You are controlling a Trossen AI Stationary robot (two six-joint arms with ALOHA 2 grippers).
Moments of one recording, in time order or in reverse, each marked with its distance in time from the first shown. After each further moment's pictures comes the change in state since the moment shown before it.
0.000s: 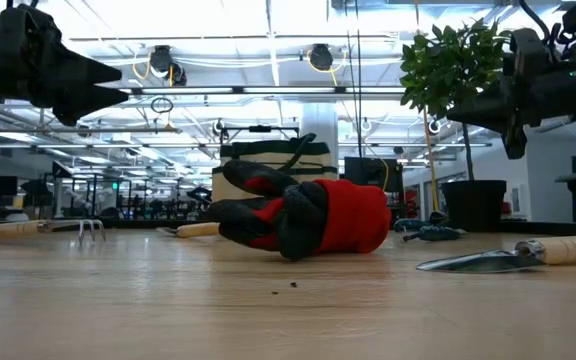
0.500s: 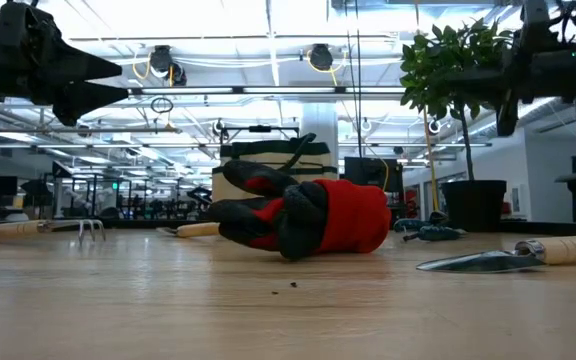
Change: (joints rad) left arm 0.000 0.000 0.001 0.017 0.002 -0.039; right arm 0.000 0.000 0.001 0.214 0.003 -0.080
